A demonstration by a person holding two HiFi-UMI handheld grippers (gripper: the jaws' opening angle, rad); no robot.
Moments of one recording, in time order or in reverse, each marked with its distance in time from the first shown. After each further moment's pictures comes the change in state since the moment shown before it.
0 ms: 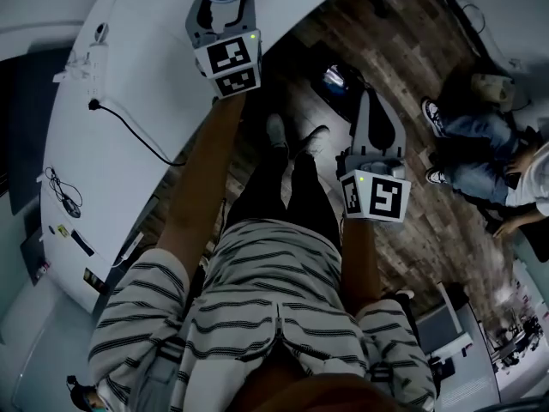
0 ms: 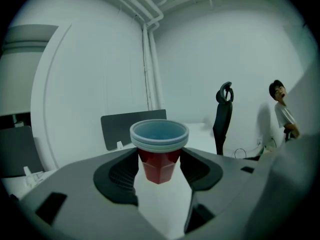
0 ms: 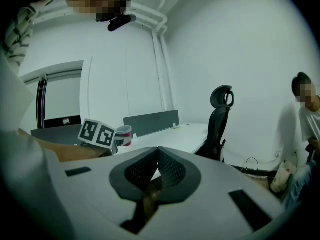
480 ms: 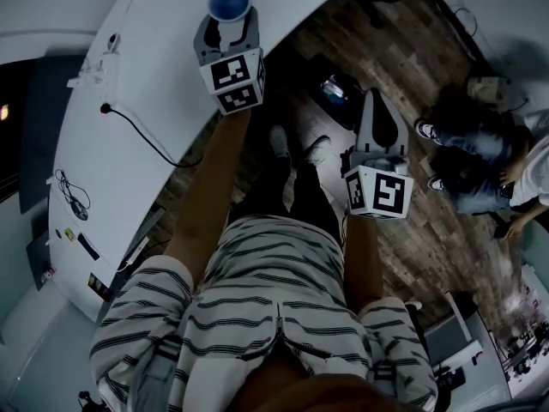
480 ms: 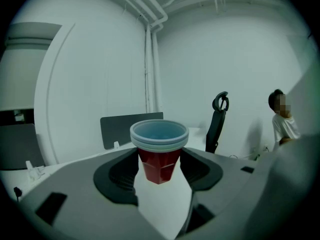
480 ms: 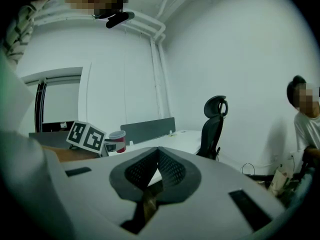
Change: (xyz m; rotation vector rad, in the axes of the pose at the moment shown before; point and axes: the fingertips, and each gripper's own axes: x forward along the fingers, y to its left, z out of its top) left arm -0.041 -0.021 0.027 -0.069 -0.012 -0.020; right arm -0.027 -0.018 0.029 0.000 -0.064 -0.028
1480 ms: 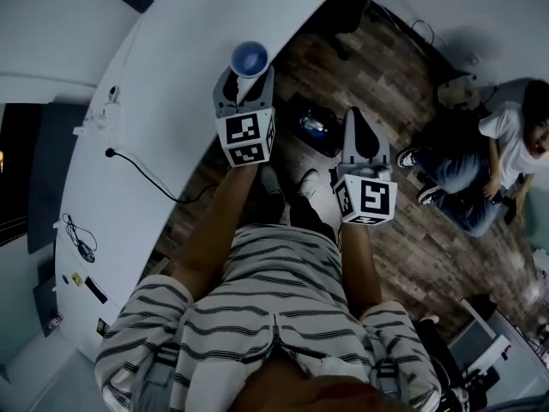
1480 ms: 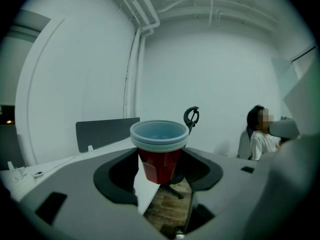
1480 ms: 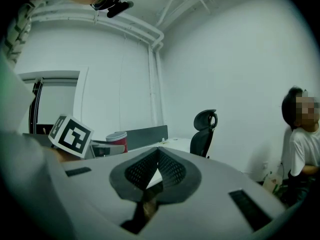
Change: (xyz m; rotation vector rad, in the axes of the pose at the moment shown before) left arm -0.068 -0.097 0.047 -0.022 -0.020 -0.248; right arm -0.041 -0.018 0.042 -0.017 -0.052 -0.078
